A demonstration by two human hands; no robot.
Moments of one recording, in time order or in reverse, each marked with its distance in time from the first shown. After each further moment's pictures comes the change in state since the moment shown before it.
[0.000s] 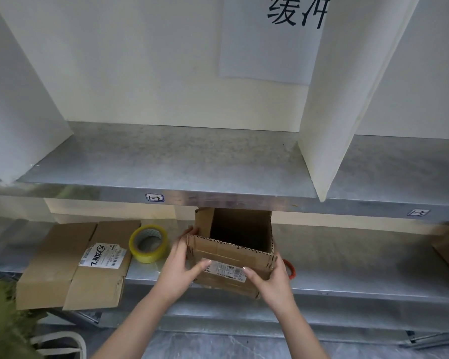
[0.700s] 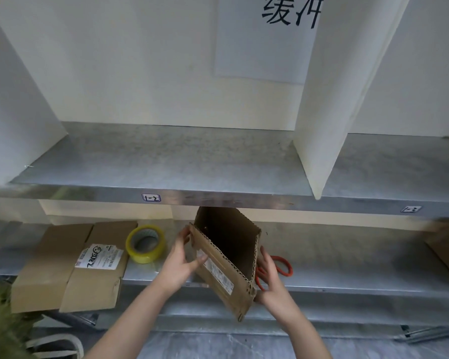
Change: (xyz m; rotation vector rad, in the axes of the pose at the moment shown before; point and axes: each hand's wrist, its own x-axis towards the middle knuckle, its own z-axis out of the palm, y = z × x) left_hand 0.012 0.006 0.000 -0.194 -0.105 -0.132; right_hand -0.015 0.006 -0.014 0.181 -0.338 0.092
